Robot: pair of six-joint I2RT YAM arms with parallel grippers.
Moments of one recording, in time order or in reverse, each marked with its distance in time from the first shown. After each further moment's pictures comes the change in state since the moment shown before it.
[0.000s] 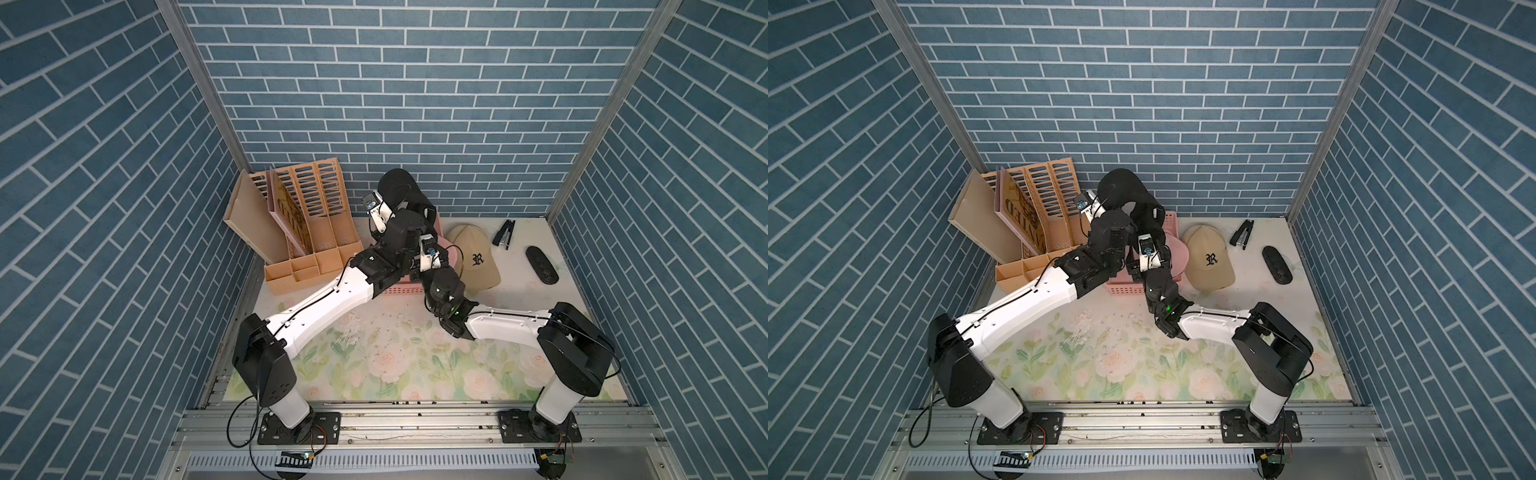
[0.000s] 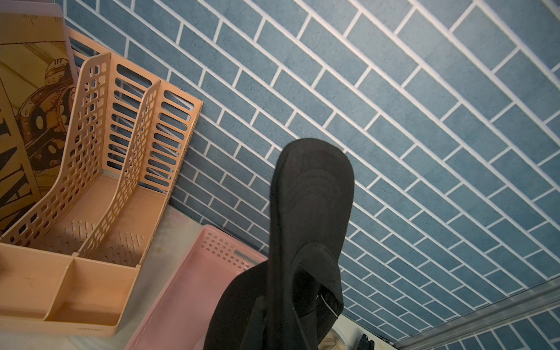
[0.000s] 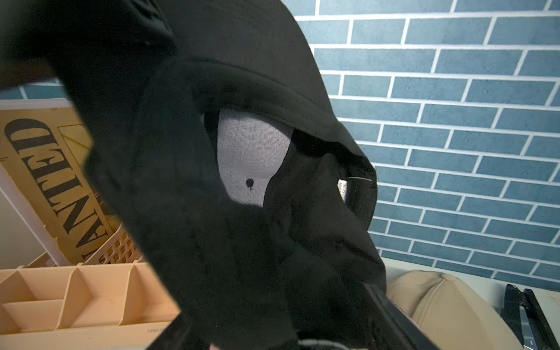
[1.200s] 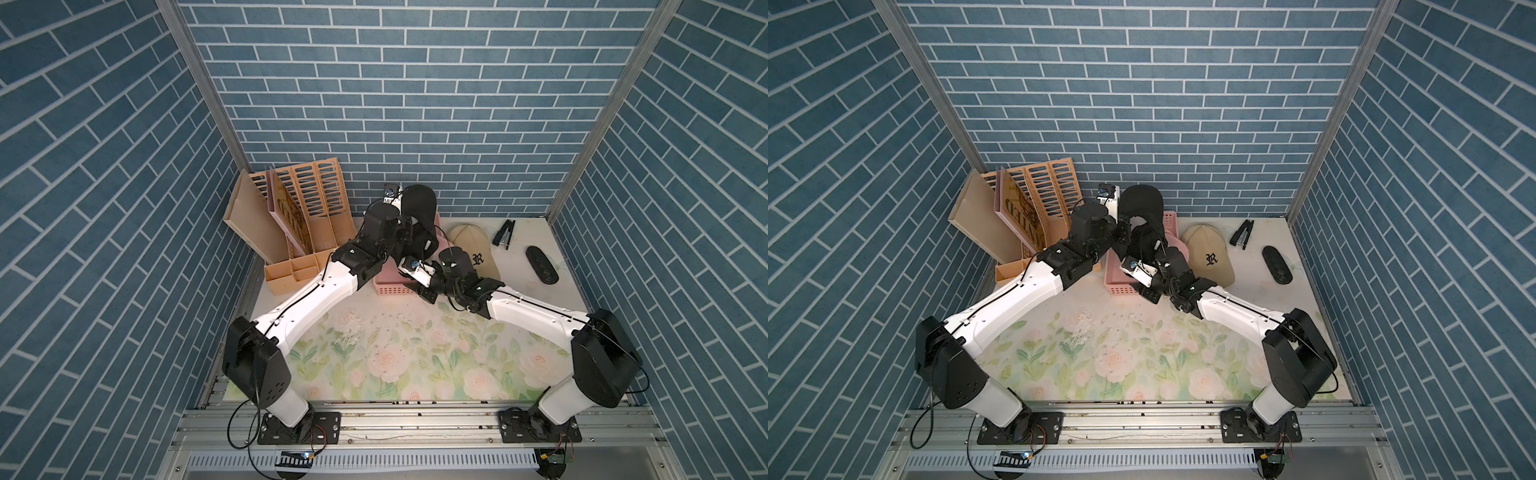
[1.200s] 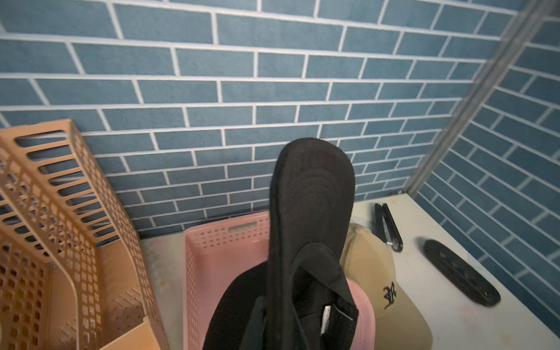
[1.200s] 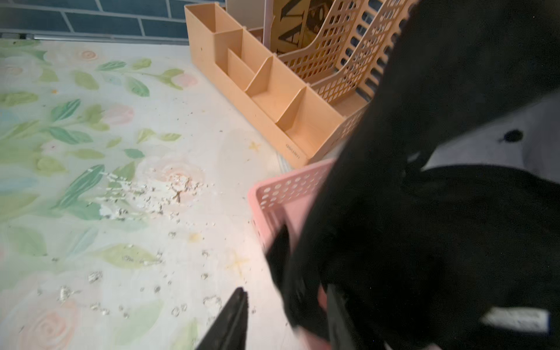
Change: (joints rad) left arm 0.160 -0.050 -0.047 -0.069 0.629 0.612; right arm -0.214 -0.151 0.105 -0.922 -0.901 -0.358
